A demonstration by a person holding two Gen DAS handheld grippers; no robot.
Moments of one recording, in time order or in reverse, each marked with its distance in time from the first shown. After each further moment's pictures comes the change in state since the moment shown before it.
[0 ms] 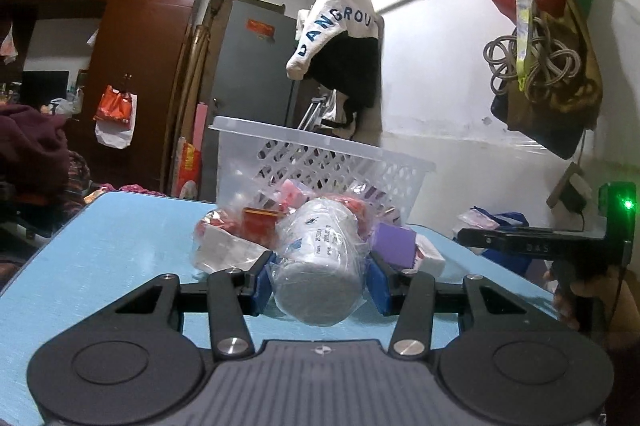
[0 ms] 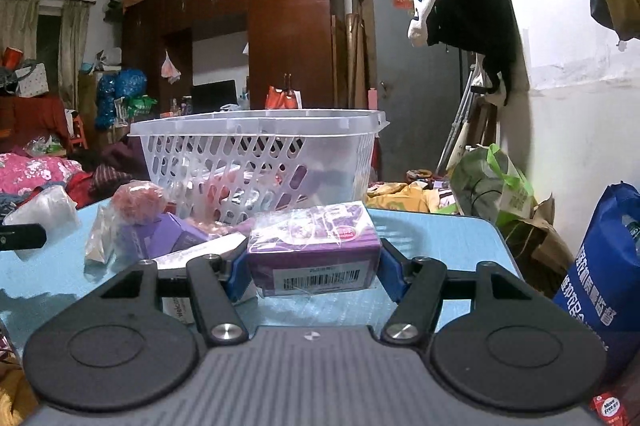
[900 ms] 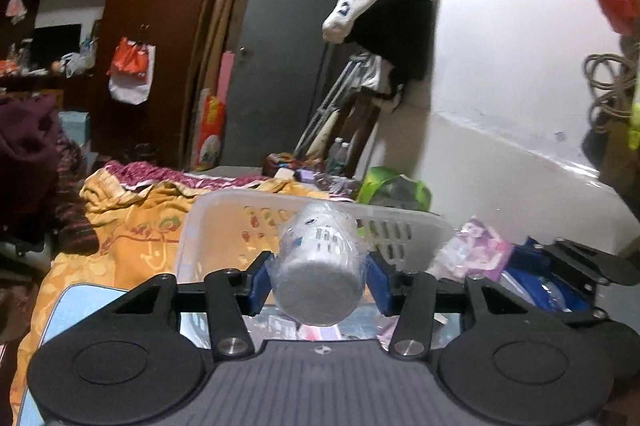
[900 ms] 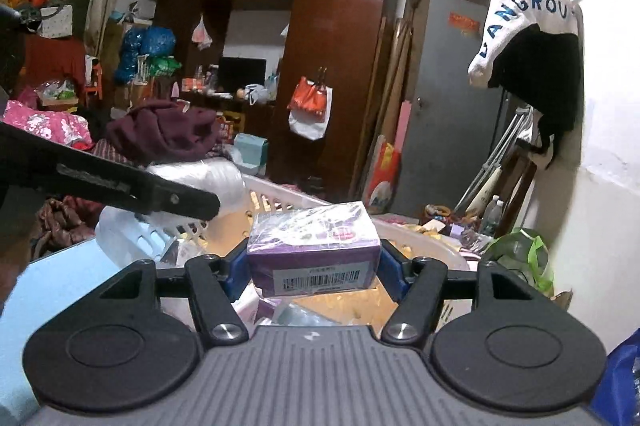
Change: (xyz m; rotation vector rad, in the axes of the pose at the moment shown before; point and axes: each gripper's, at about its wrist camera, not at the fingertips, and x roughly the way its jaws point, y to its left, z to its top) left arm 0.188 0.025 0.159 -0.087 0.203 0.098; right arm 0.112 0.063 0.139 -0.215 0.043 0.020
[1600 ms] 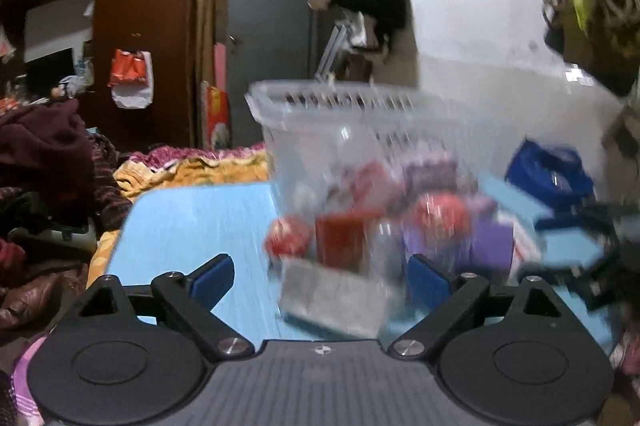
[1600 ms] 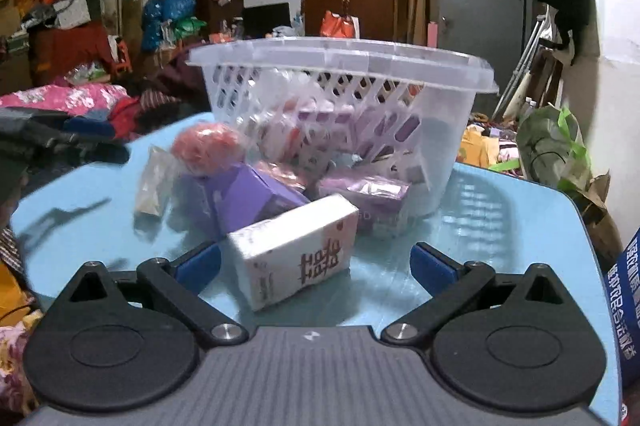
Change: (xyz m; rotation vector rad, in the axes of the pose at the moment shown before) left arm -0.094 0.030 -0.119 0.214 0.083 0.033; right arm -0.063 0.007 -0.120 0.130 0.207 0.146
